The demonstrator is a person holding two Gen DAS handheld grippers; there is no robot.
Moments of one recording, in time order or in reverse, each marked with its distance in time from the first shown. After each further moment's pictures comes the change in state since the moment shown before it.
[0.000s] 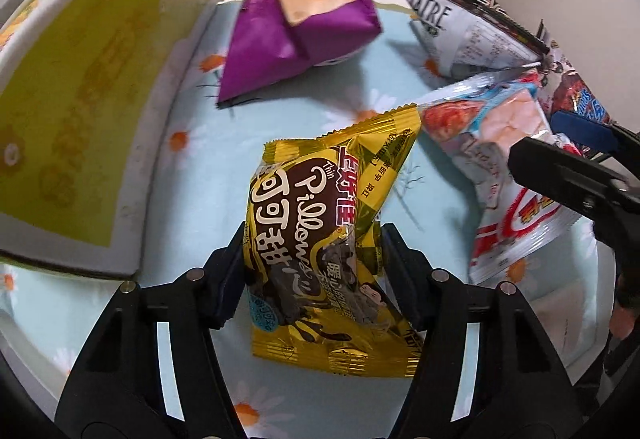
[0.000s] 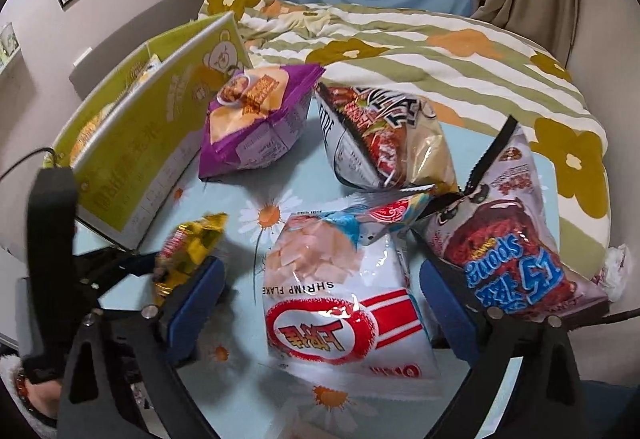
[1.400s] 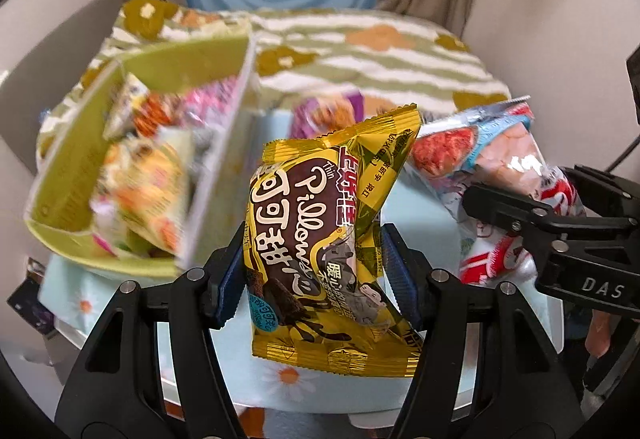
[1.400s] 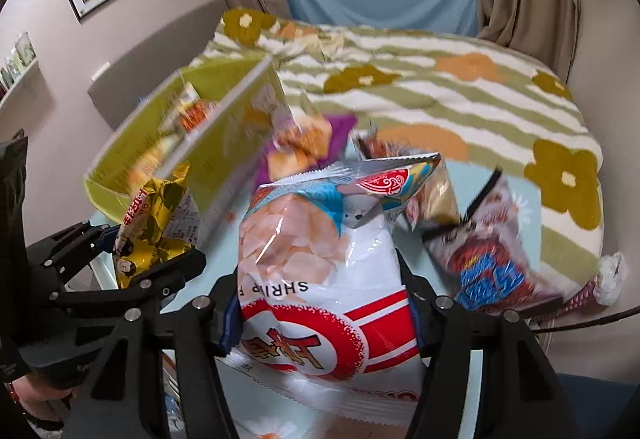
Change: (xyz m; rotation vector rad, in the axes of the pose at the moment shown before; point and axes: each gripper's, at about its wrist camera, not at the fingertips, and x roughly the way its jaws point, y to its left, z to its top) left arm -0.155 0.001 0.018 0.012 -0.233 0.058; right arm -0.076 0.034 0.021 0.006 -0.079 0.040
